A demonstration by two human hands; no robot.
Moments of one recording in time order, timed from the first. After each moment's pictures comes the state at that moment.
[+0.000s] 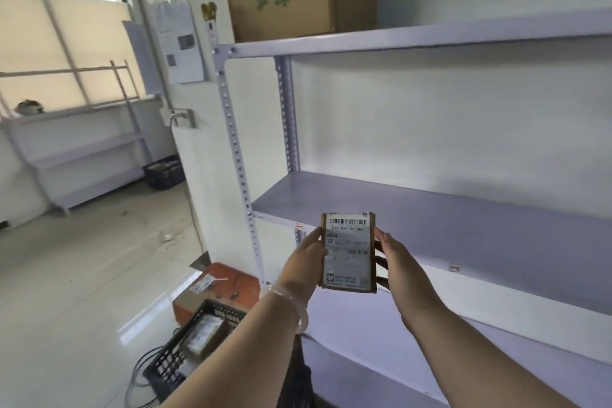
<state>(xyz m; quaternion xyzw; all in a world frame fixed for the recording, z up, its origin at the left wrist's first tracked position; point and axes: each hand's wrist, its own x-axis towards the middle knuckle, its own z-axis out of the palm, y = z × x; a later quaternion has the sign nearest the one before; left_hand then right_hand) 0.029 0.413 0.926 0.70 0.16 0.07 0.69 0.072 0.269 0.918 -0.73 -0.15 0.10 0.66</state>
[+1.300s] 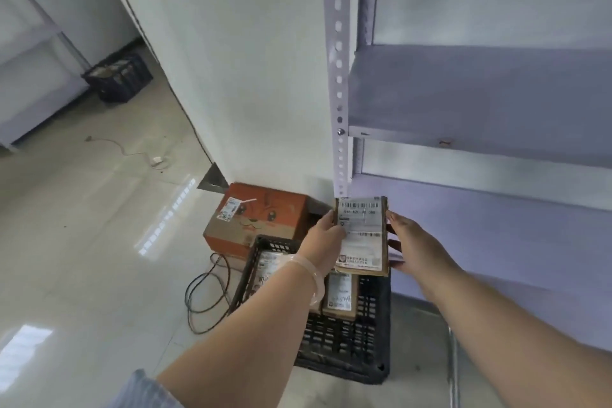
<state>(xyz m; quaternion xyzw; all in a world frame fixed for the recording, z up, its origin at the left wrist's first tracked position) 0.103 0.743 0.739 0.71 0.22 -0.16 0.64 0.127 0.584 0.737 -0.76 0.09 0.25 0.59</state>
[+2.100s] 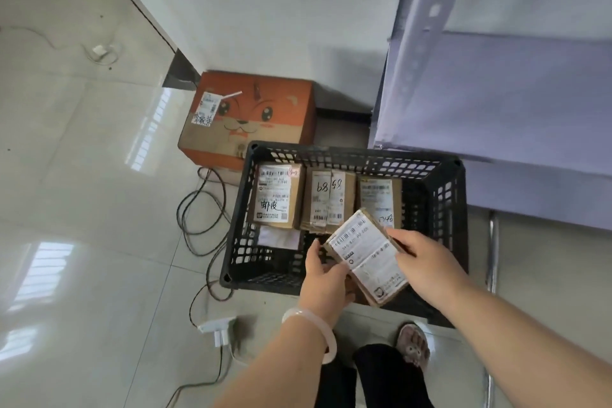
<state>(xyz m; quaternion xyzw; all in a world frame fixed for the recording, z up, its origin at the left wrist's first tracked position) 0.024 0.819 0.438 0.50 0.48 -0.24 0.68 0.083 0.662 0.461 -0.83 0.11 0.37 0.41</state>
